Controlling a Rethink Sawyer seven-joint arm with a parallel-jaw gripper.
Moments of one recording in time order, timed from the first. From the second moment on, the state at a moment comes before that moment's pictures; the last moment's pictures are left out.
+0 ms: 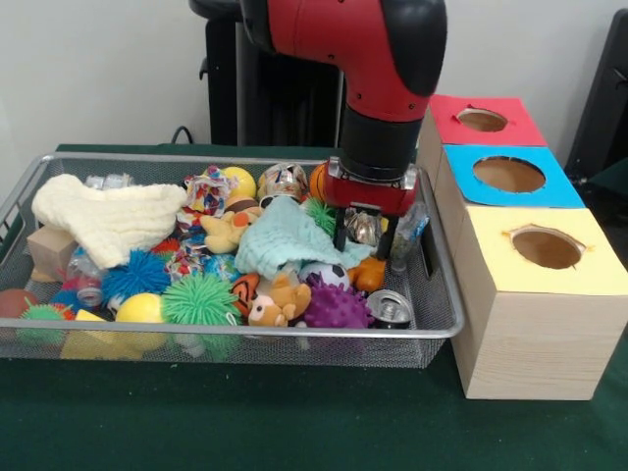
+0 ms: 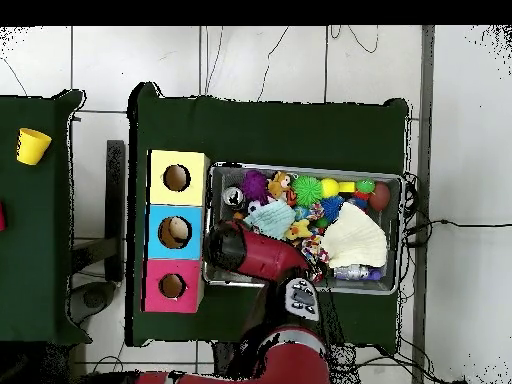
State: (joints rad) arm -0.11 -0.45 -0.09 1.77 0.18 0.19 1.63
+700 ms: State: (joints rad) arm -0.22 -0.62 0.04 1.84 0.17 0.28 1.63
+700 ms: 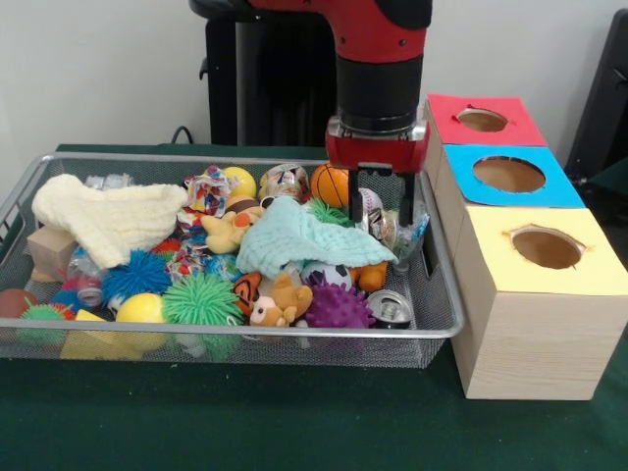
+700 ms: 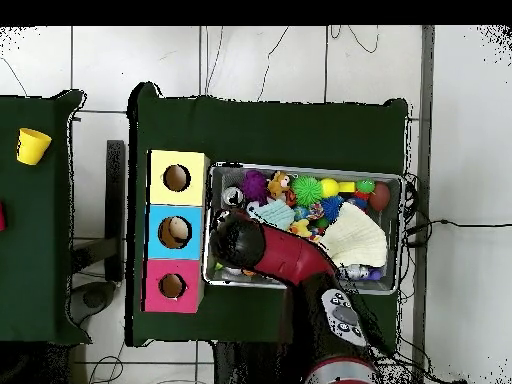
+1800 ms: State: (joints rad) arm -0.12 -0.54 0.02 1.81 0.08 0.08 1.63
